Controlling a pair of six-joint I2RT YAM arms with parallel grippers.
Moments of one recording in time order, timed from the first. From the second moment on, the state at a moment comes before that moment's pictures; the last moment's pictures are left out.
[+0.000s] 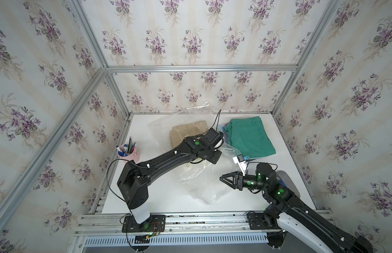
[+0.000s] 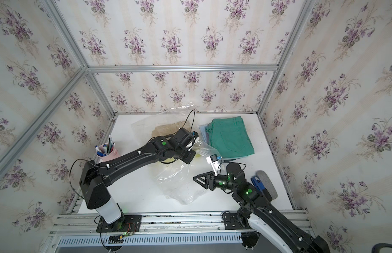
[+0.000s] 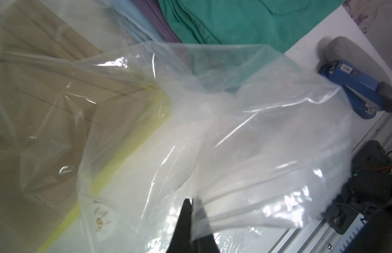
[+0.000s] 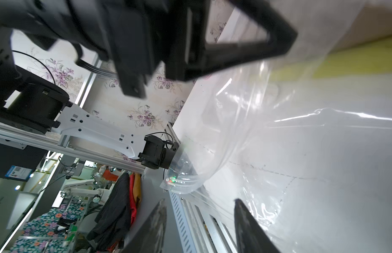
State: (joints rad) left arm -0.85 1.74 1.58 -0.83 -0.02 -0.25; right arm 0.65 0.68 0.31 0.02 -0.64 0.73
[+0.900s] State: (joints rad) left arm -0.86 1.73 1.83 -1.06 -0.07 -0.15; right arm 0.86 1.46 0.52 0.39 0.01 1.05
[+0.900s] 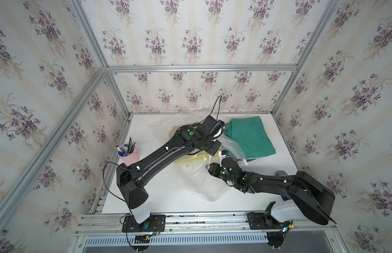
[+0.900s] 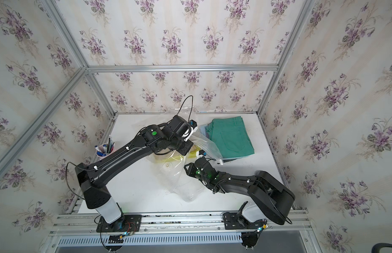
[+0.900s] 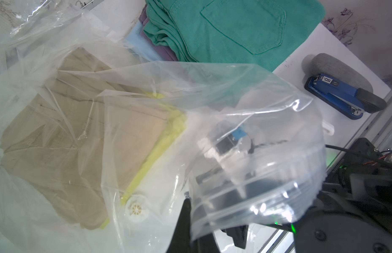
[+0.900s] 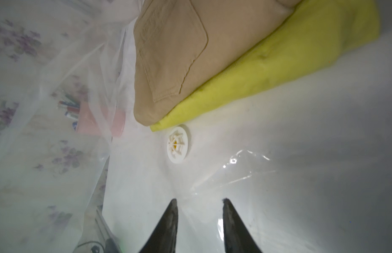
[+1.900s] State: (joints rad) left arm -0.87 1.72 1.80 -1.03 -0.14 -0.08; right arm 0.60 1.77 0.67 0.61 0.00 1.15
